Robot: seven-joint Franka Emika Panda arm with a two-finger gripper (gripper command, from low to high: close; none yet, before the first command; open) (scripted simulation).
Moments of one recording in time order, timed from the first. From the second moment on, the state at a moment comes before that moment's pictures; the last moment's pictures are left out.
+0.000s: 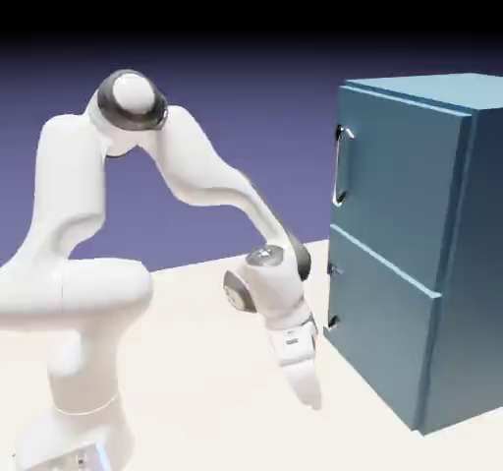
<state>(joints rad) 1.42 0.72 -1.28 -2.66 1.81 2.82 -0.27</state>
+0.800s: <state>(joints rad) 2.06 1.35 -1.90 -2.52 2.74 2.70 -0.77</state>
